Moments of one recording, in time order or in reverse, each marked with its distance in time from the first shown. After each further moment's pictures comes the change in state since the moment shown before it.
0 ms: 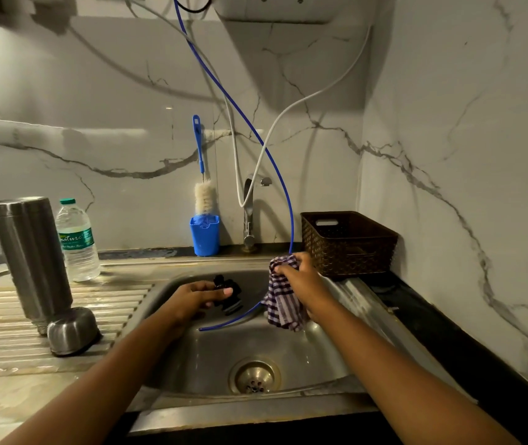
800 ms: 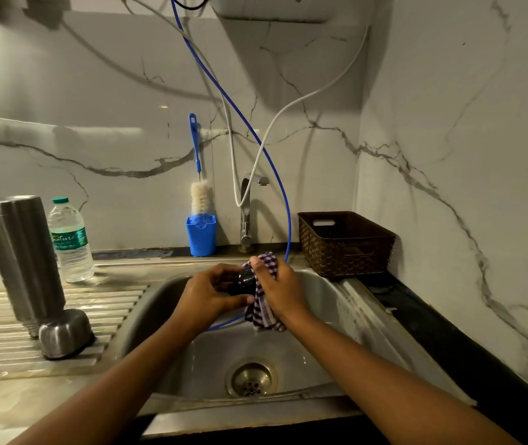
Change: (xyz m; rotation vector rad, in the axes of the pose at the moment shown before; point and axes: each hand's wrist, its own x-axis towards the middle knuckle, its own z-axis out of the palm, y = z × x) left_hand -0.025 0.021 0.024 0.216 0.041 0.449; right_hand -0.022 -0.002 0.037 -0.072 0.060 -0.235
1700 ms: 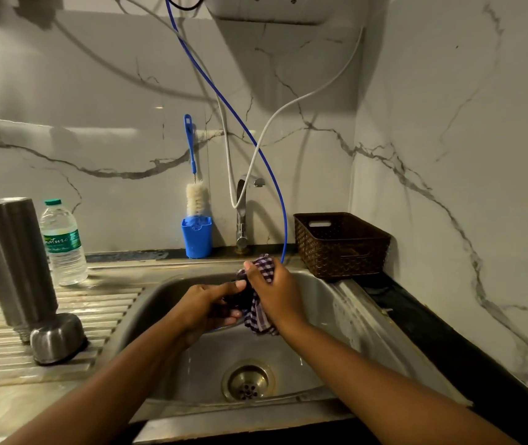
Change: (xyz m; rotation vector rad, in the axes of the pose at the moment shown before) left_hand 0.000 0.005 0.002 -0.502 -0.140 -0.414; right_hand -0.007 -0.004 -0.002 -0.060 0.047 -0.086
